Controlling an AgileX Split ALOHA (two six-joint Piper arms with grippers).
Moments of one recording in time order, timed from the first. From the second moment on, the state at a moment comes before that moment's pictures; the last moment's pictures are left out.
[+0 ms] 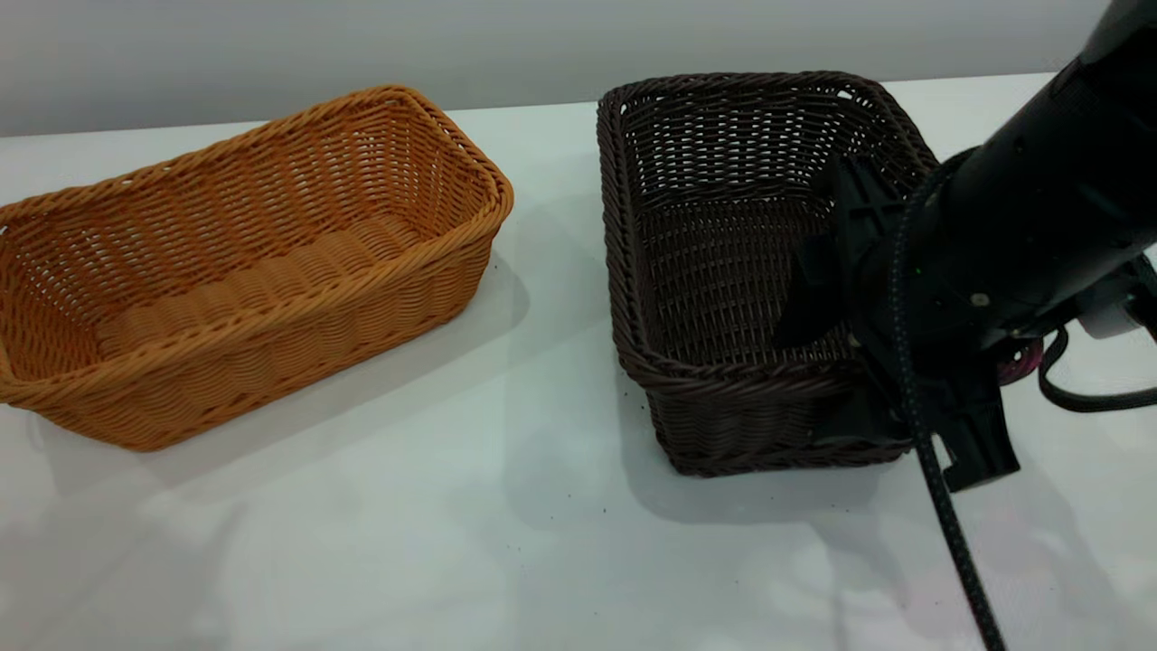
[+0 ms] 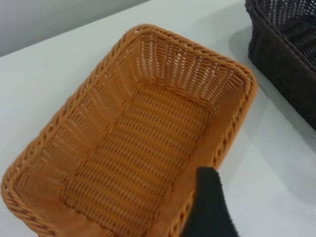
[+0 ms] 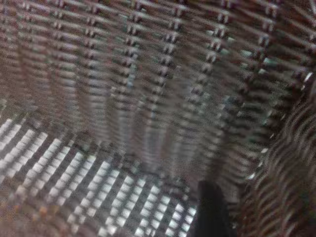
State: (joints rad) left arm -0.08 0.94 -0.67 -0.54 0.56 0.73; right arm 0.65 1.84 -0.69 1.16 0.06 0.77
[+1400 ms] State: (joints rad) left arm -0.08 0.94 -0.67 -0.47 0.64 0.74; right arm 0.63 1.86 -0.68 1.21 -0.01 0.70
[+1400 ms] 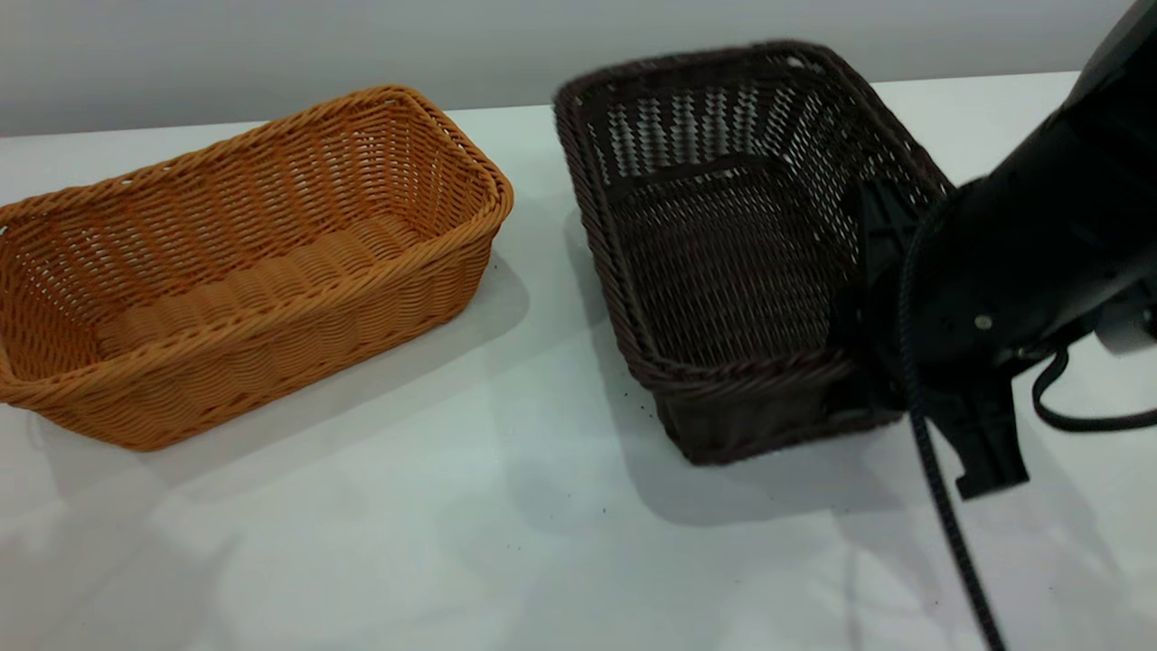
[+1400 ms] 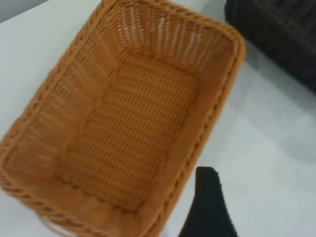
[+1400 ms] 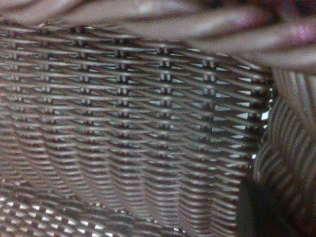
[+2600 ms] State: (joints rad) left arm -0.09 1.41 -0.67 -0.41 0.47 0.83; right arm 0.24 1.65 -0.88 0.82 0.38 0.19
